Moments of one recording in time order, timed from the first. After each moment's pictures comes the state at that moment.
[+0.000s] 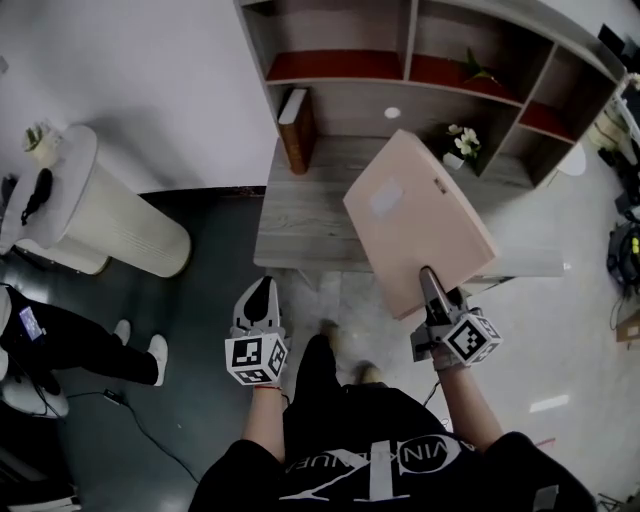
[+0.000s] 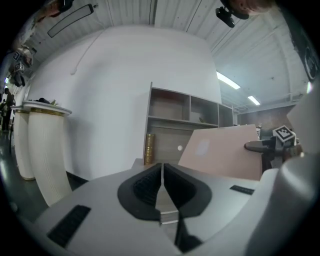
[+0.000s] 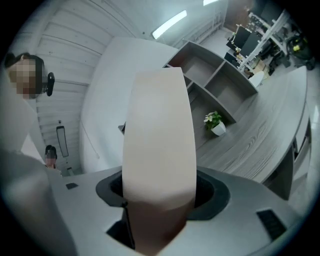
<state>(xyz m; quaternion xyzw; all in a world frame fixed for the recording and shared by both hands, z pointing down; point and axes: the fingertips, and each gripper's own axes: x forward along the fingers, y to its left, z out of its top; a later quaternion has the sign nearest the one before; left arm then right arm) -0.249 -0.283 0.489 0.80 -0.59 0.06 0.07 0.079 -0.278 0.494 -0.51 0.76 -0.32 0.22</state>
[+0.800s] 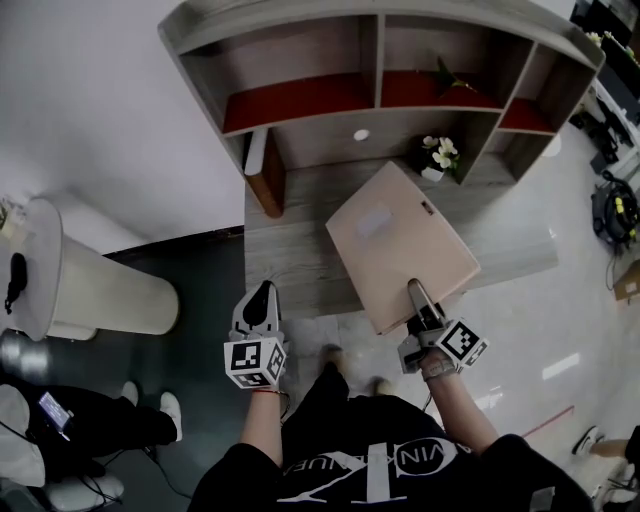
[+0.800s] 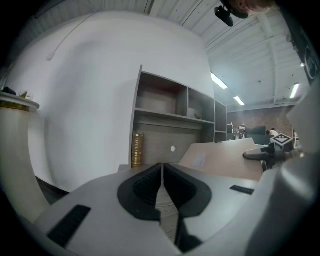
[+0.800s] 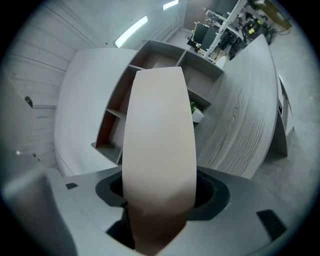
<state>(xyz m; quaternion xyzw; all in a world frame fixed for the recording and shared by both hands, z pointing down) -0.221 -0.413 0.482 0.86 -0.50 0.08 0.07 0.079 -0.335 0.531 -0.56 0.63 -0.44 0.30</state>
